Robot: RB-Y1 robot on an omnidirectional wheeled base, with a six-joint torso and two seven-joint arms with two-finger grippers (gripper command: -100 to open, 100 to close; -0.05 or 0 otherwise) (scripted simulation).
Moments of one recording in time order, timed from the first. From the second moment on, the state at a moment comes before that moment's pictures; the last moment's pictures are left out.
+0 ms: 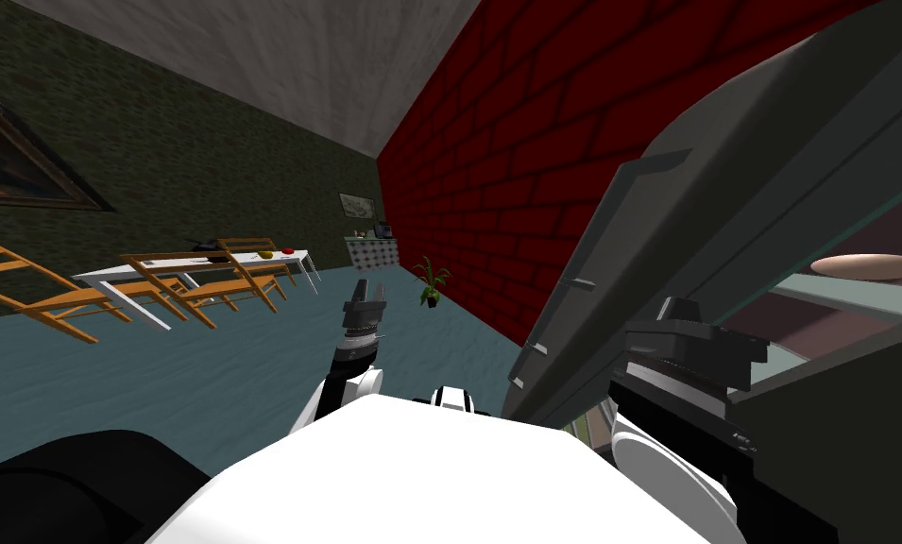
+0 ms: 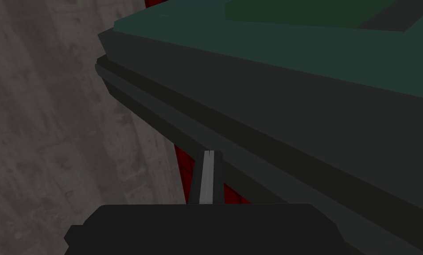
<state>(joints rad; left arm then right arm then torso) 0.50 -0.02 0.04 -2.25 -0.06 -0.65 0.15 0.57 -0.20 -0.07 -2.53 -1.08 -0.63 -2.01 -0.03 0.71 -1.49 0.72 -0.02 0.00</state>
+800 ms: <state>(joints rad) 0.50 -0.02 0.04 -2.25 -0.06 -0.65 0.15 0.54 -0.20 -0.02 -2.43 -1.02 -0.71 -2.05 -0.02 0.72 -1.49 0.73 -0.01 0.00</state>
